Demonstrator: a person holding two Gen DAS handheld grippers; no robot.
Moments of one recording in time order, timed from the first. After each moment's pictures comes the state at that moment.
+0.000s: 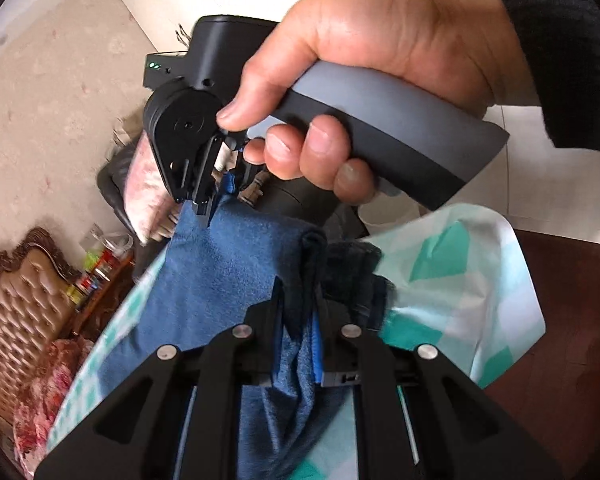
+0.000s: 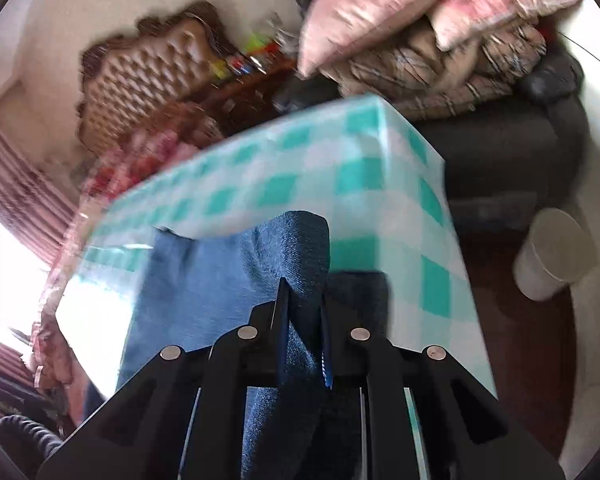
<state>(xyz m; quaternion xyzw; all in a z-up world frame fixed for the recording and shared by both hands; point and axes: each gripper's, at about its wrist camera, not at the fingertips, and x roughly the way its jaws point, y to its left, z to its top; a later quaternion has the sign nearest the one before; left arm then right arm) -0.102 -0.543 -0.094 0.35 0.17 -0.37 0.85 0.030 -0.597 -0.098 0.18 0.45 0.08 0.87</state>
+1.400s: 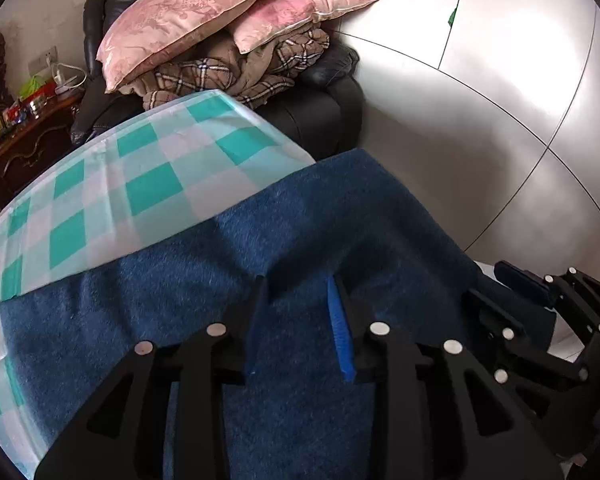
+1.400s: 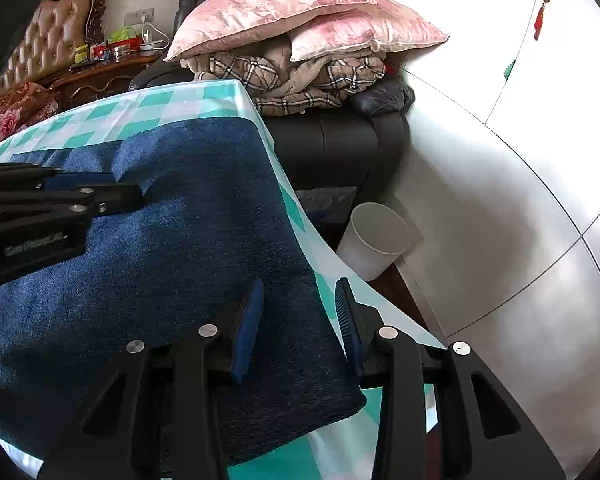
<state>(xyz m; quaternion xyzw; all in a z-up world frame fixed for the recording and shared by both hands) 0.108 -0.482 -0.077 0.13 0.43 -0.41 0.79 -0.057 -0.517 -0.141 0.01 0.43 -0.26 0.86</state>
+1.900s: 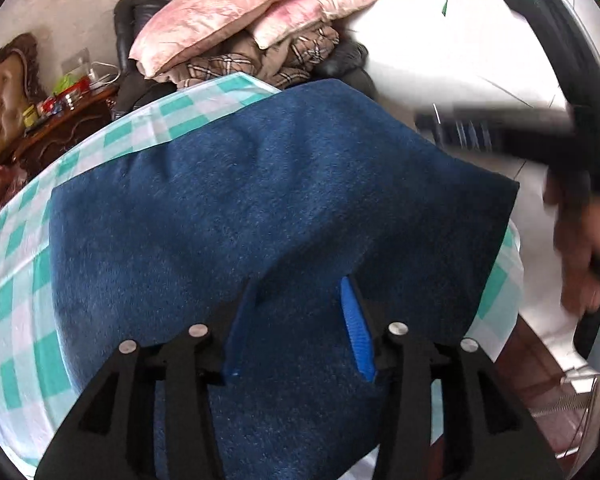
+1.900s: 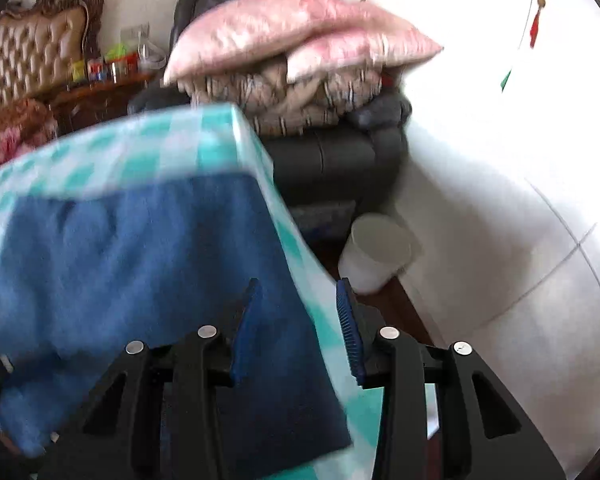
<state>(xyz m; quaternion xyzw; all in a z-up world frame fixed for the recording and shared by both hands) 0.011 -0.416 -0.092 0.15 0.41 -0.37 0.82 -0.039 -0.519 -0.100 0.02 0.40 -0.26 0.88</state>
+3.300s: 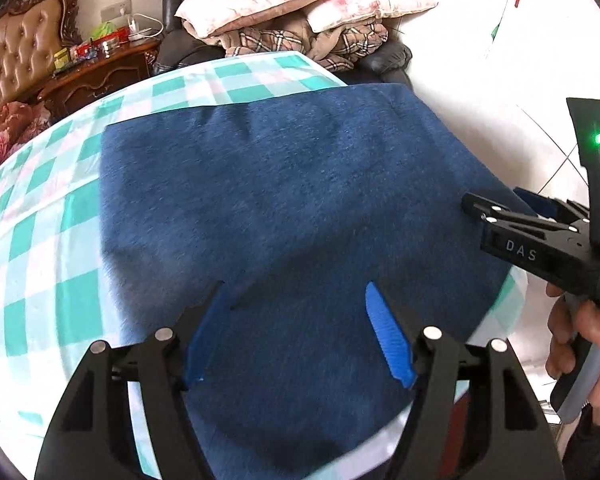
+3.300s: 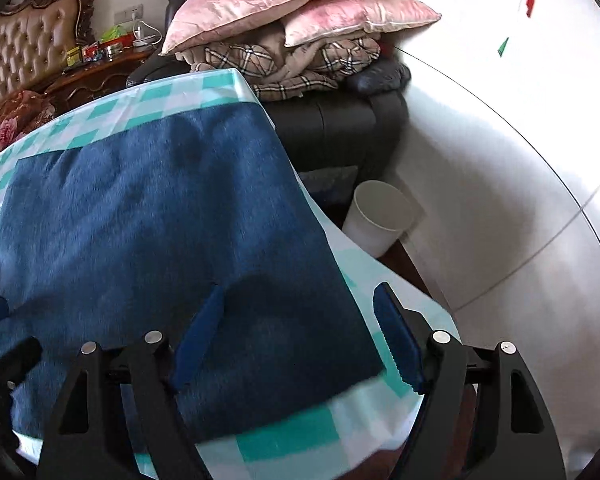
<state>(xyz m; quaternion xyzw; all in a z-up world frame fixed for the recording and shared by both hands) 0.026 -0.363 -0.078 0.10 0.47 -0.32 0.82 -0.071 -0.508 -0.135 0.05 0.45 -0.27 0.85</state>
